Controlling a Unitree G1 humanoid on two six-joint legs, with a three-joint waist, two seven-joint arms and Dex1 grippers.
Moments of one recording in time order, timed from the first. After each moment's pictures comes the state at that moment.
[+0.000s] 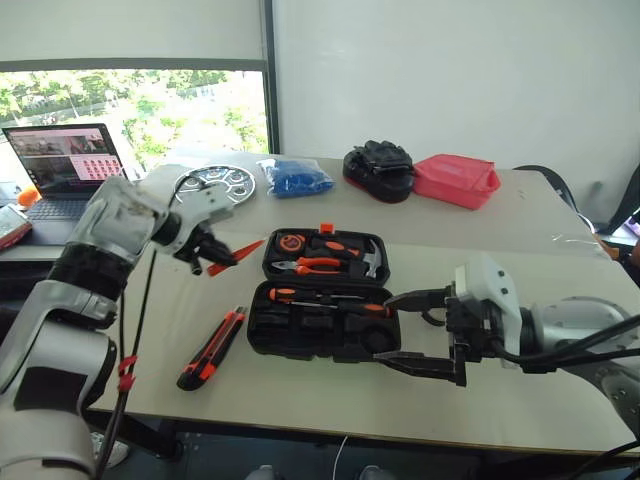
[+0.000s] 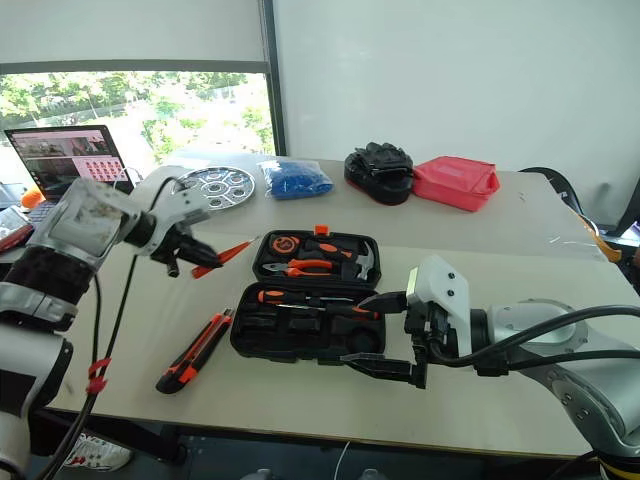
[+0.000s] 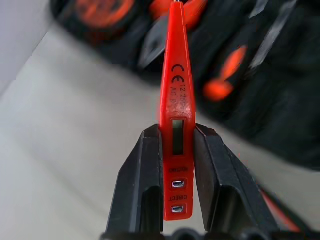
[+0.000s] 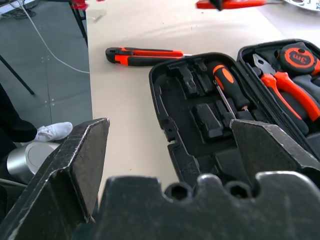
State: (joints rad) left arm -1.22 0.78 -0.48 0.49 -0.04 0.61 -1.51; right arm -0.32 -0.96 -0.14 -0.72 0.88 0.88 0.81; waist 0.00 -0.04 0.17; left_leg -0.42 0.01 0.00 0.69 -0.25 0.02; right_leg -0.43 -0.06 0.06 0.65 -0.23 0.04
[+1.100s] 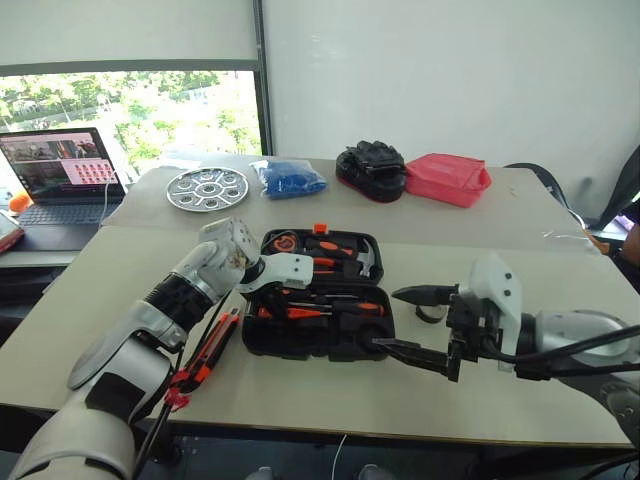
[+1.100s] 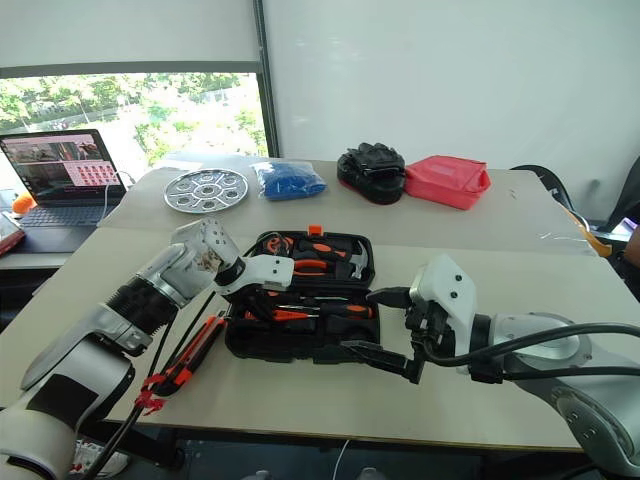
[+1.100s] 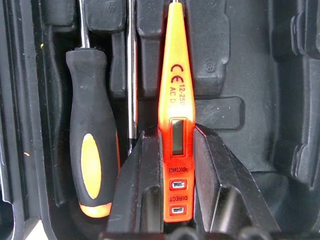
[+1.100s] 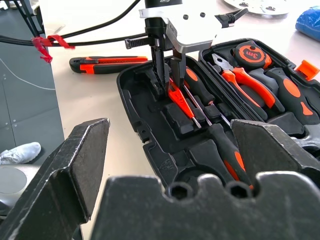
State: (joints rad) left arm -1.10 0.60 -0.65 0.41 0.23 0.48 -1.53; right arm -0.25 -0.93 -0.19 -0.78 0.93 0.88 0.62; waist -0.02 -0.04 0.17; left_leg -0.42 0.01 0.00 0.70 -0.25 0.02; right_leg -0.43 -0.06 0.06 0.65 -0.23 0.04
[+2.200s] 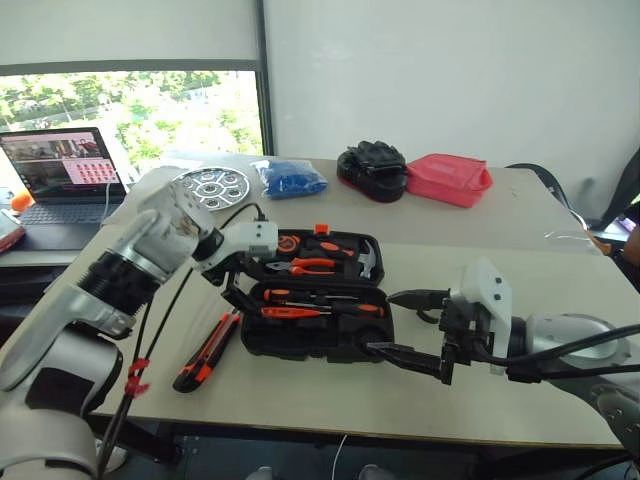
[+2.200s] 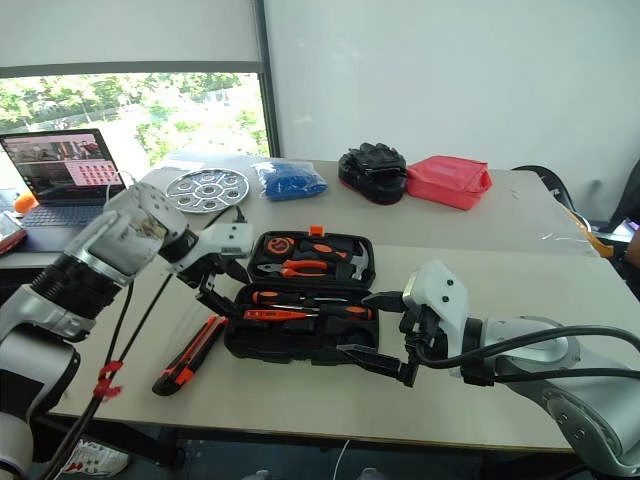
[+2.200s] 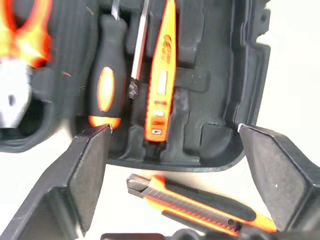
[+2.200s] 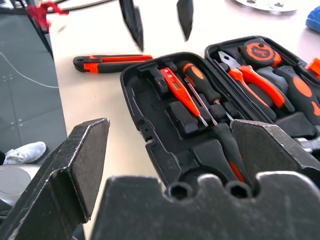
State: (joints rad) left arm -1.18 0.81 -0.59 0.29 0.00 0.61 -1.60; right arm -0.25 -0.91 -0.15 -0.78 0.90 0.88 0.63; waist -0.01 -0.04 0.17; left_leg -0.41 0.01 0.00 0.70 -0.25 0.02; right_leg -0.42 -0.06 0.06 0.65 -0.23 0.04
